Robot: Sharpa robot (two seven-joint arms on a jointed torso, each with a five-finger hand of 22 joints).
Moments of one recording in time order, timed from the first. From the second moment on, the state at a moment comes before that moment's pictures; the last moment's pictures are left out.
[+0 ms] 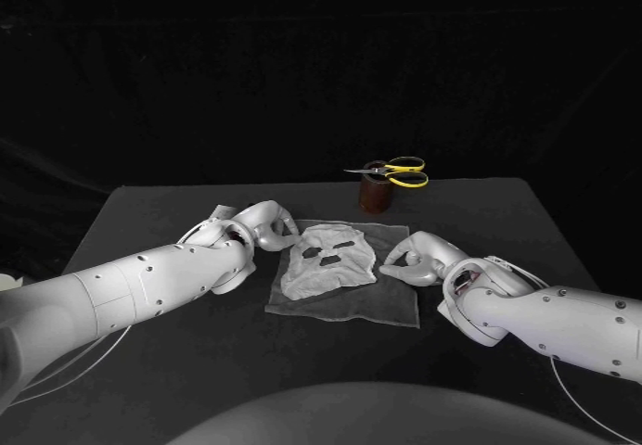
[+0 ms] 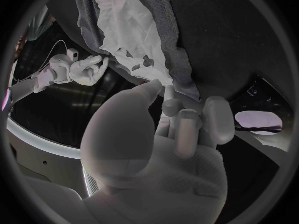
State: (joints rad) left arm 1.04 -0.57 -0.12 1.14 -1.18 -0.40 -0.07; left_hand 1.31 -0.21 0.48 0.18 0.05 0.90 0.14 0.48 0.20 1.15 0.06 1.31 0.85 1.47 -0.01 1.54 1.31 0.08 1.36 0.09 1.38 1.27; right arm 0.97 -0.88 -0.15 1.60 -1.25 -0.57 -0.29; right_hand 1.14 -0.15 0.41 0.07 0.05 1.04 0.09 0.25 0.36 1.47 0.02 1.36 1.31 1.45 -0.03 1.49 1.31 0.09 1.41 0.06 1.17 1.31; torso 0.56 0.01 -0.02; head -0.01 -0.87
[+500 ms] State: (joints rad) left arm 1.05 -0.53 -0.11 1.10 -1.15 -0.35 -0.18; left_hand 1.29 -0.21 0.40 0.26 0.05 0.92 0.12 0.54 0.25 1.20 0.04 1.34 0.92 1.46 -0.02 1.55 1.31 0.08 1.38 0.08 1.40 1.30; right arm 0.96 -0.86 -0.15 1.60 -1.24 -0.59 -0.30; right_hand 1.14 -0.15 0.41 0.08 0.05 1.04 0.09 0.25 0.35 1.46 0.02 1.39 1.31 1.45 -0.03 1.50 1.31 0.09 1.41 0.06 1.18 1.31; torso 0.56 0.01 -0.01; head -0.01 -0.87
